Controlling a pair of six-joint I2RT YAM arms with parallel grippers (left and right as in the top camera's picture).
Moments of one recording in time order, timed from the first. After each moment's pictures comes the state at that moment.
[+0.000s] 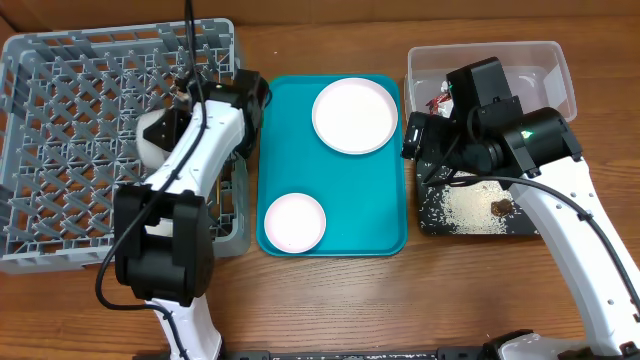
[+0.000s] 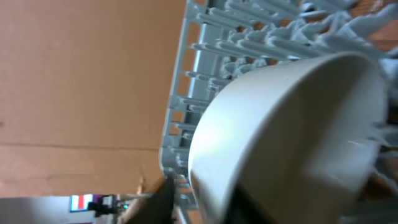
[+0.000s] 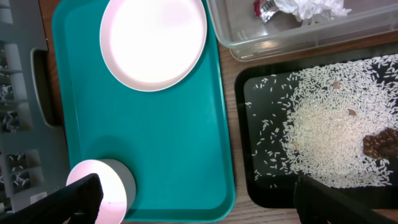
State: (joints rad) left arm -0.21 1.99 1.54 -1.21 -1.24 -0.42; right arm 0.34 1.49 1.51 -1.13 -0.03 0.54
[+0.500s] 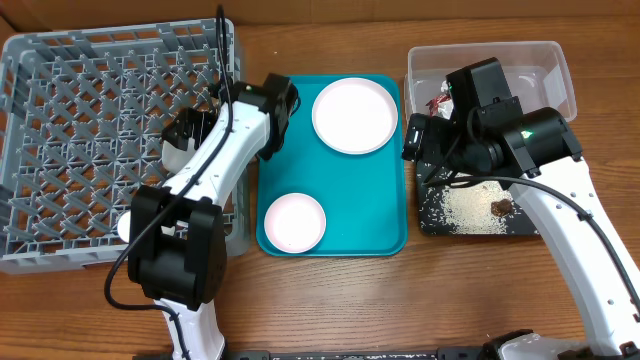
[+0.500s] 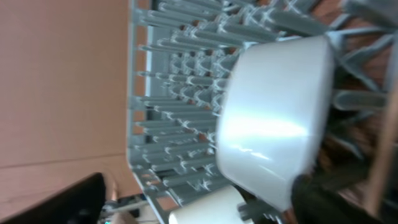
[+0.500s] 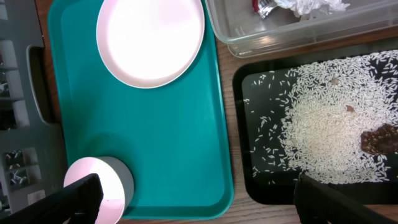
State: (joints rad) left arm -0.31 1.99 1.60 -1.29 -1.04 -0.42; right arm 0.34 1.49 1.51 -1.14 -0.03 0.54
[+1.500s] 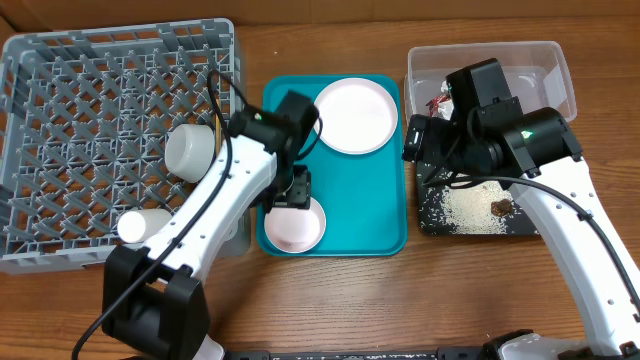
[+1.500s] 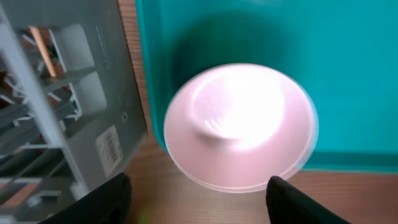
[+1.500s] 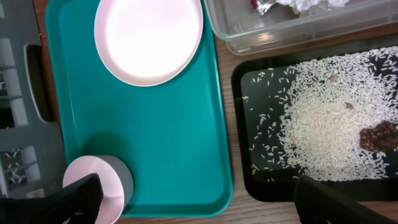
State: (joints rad) left arm -0.44 1.73 1.42 -1.28 -0.08 -0.46; right arm 0.34 1.49 1.51 -1.15 -0.03 0.54
